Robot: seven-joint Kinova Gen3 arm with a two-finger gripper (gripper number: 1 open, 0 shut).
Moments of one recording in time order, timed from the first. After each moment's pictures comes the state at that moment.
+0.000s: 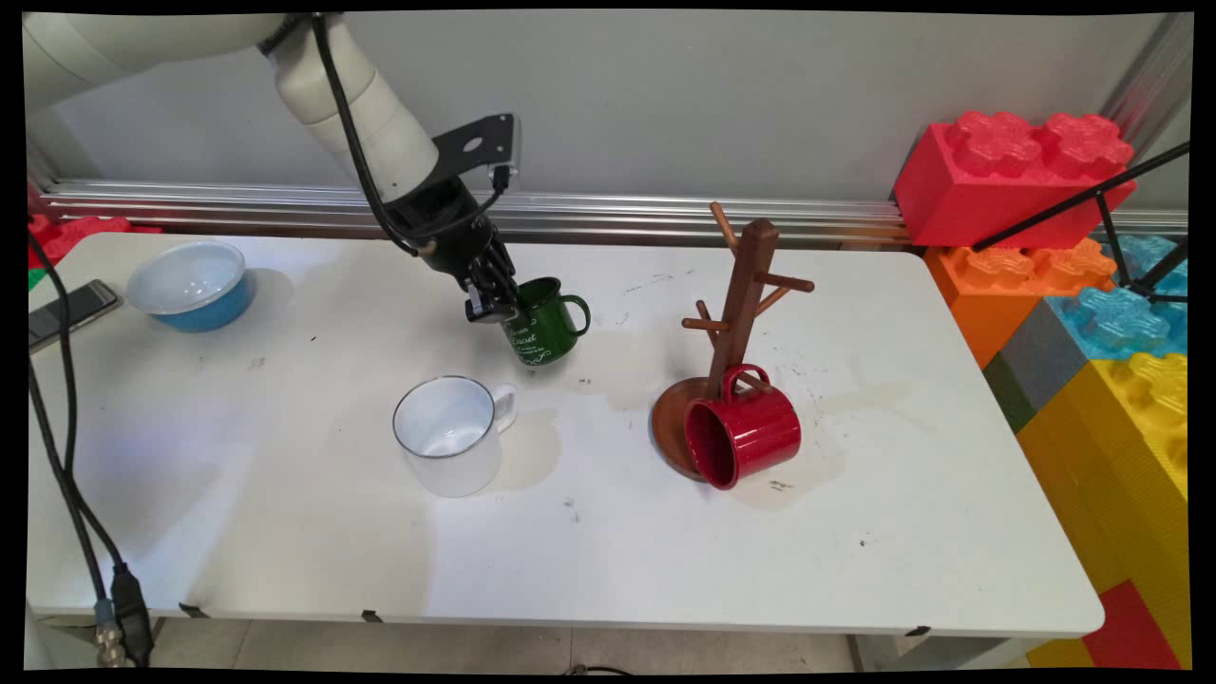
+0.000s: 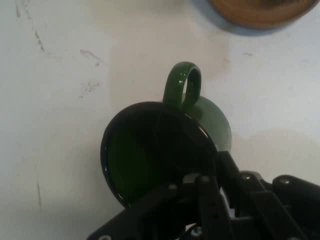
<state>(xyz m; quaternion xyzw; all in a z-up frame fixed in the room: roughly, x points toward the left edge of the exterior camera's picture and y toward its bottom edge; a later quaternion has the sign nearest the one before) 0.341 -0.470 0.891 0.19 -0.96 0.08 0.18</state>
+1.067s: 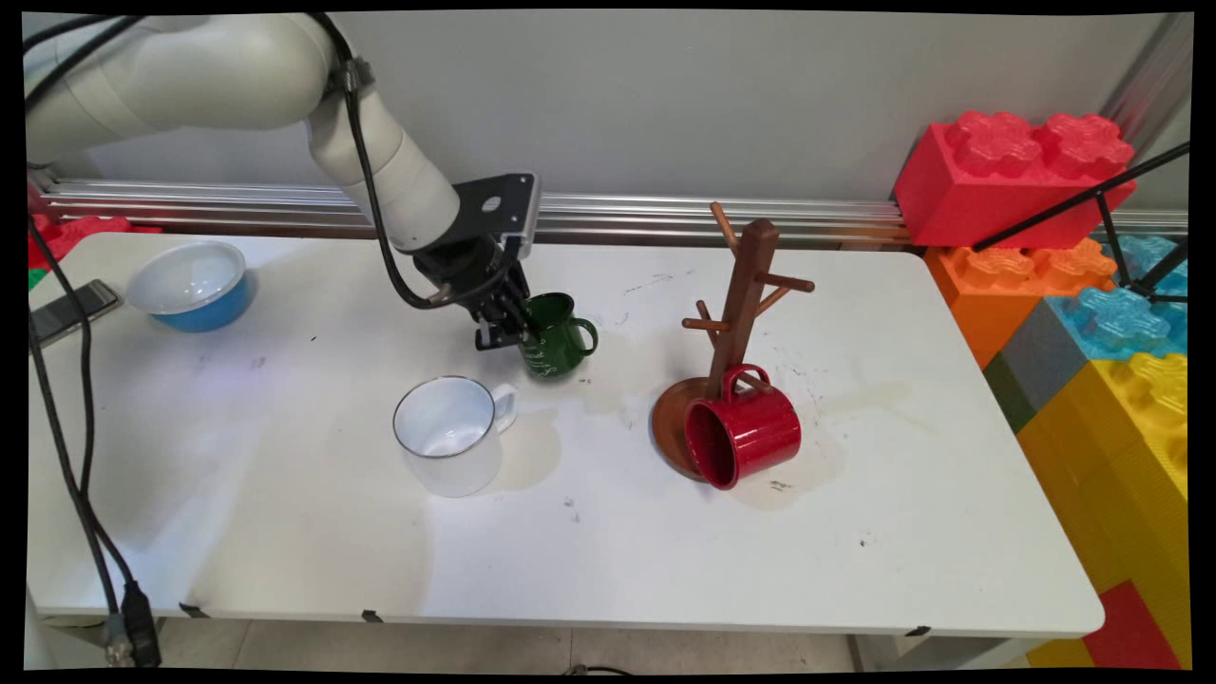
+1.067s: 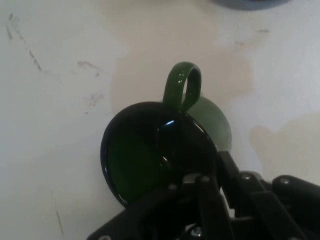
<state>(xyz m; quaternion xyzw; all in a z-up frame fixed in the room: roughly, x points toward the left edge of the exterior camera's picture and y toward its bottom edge) 0.324 -0.462 0.849 0.11 -0.97 0.13 0.16</state>
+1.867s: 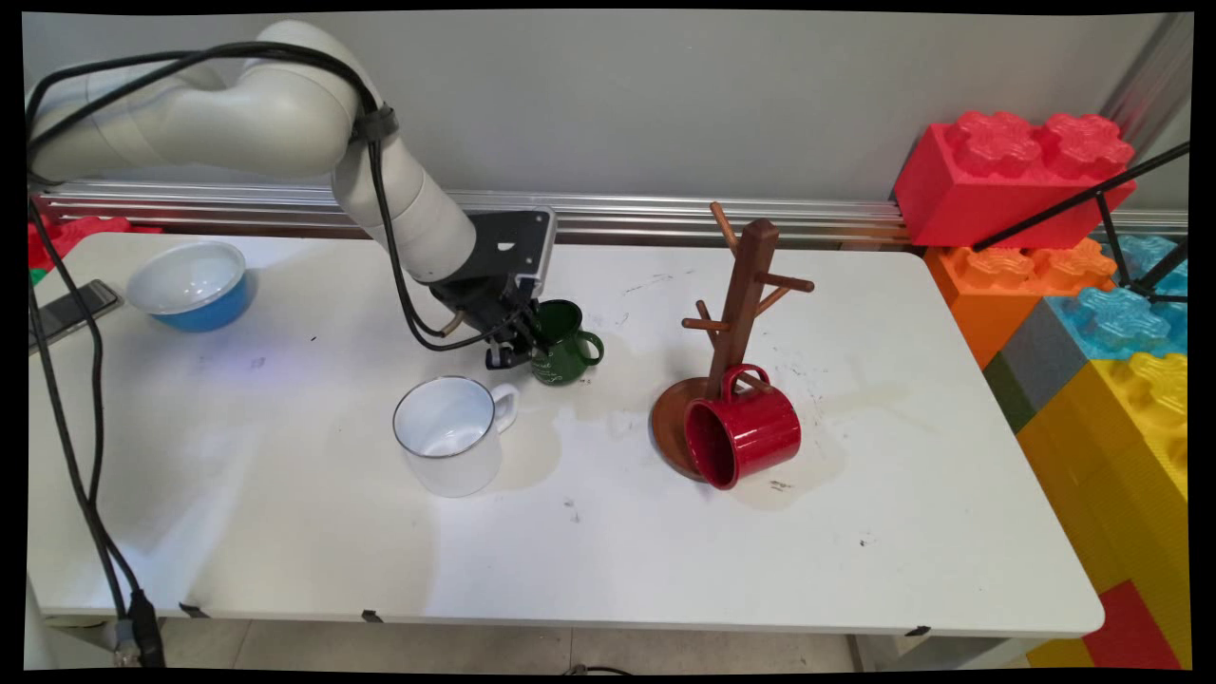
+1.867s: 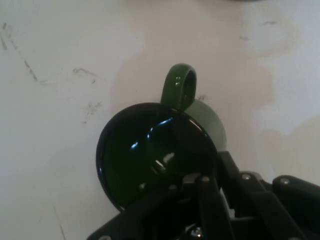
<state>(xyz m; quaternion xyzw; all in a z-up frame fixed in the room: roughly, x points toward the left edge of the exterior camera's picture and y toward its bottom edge) 0.308 -0.453 0.823 0.08 -0.97 0.16 0.14</state>
